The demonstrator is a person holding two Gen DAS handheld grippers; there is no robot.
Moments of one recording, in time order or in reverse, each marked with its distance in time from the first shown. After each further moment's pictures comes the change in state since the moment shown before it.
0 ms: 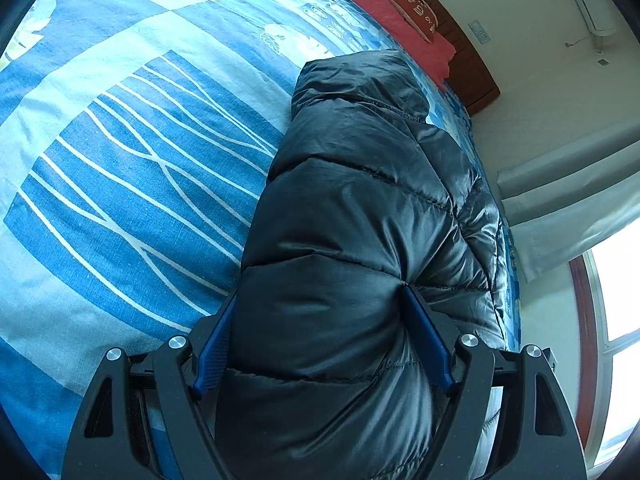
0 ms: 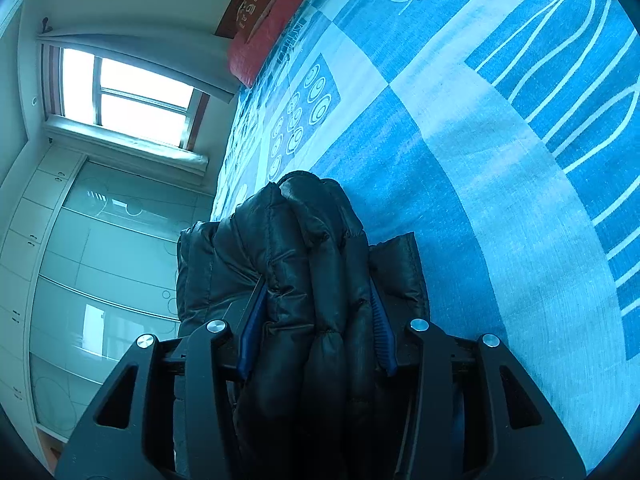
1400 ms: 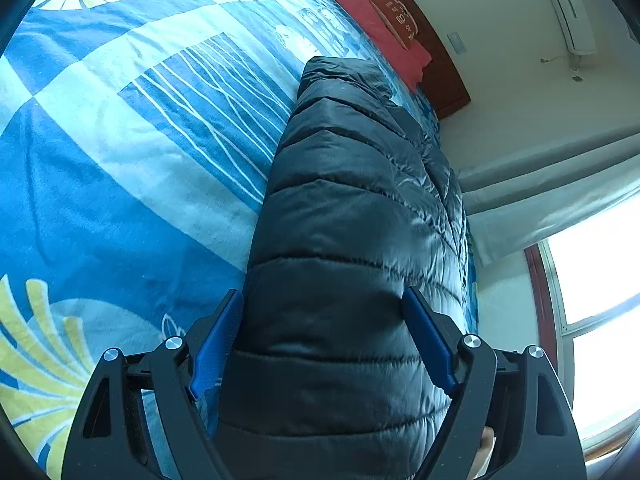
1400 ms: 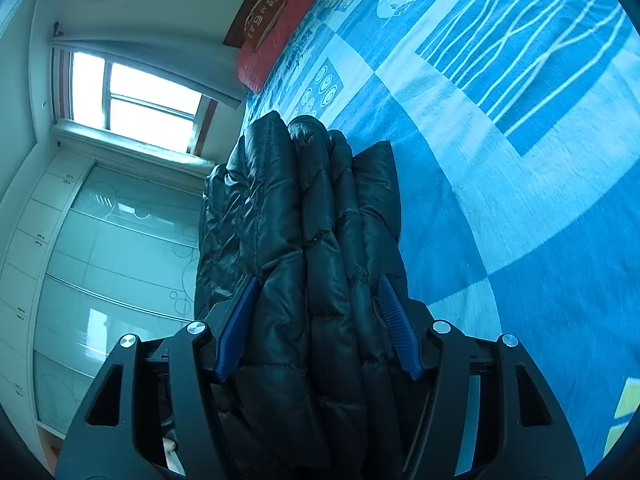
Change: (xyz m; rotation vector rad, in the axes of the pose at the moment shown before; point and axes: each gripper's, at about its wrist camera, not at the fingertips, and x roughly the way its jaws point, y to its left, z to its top) left arm -0.068 0.027 -0.061 -0.038 0.005 -0.142; right arm -0.074 0.003 -0.075 0.015 -0.047 0.019
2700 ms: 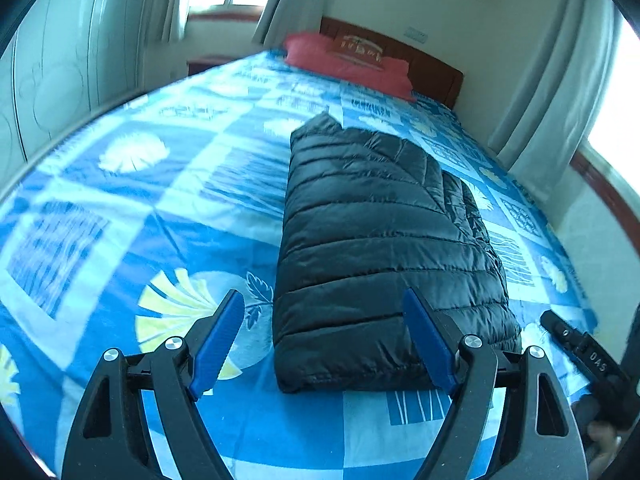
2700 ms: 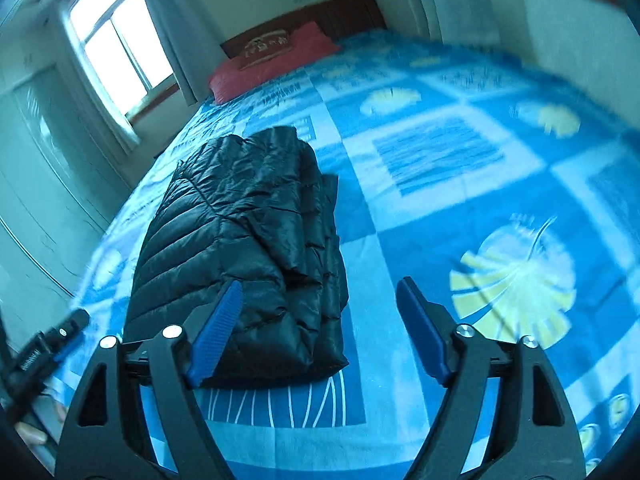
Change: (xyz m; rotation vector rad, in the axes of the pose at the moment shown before) left arm -0.091 -0.088 -0.110 0.468 -0.261 0.396; right arm -0.107 0.099 -0.137 -0.481 -0.253 -0.533
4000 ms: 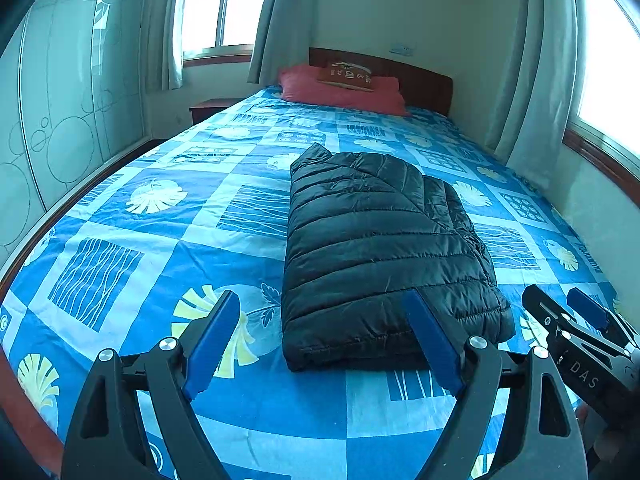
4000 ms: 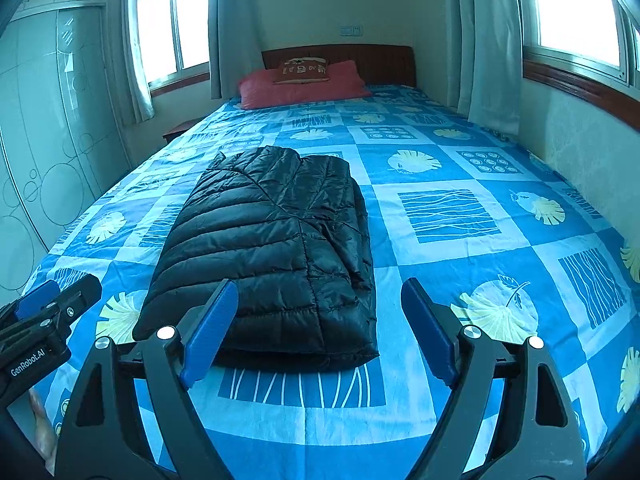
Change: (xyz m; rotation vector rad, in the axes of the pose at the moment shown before) left arm -0.045 -0.027 -0.020 0.119 -0.098 0.072; right arm -0.040 0.078 -0.021 -0.245 -0.111 -0.075
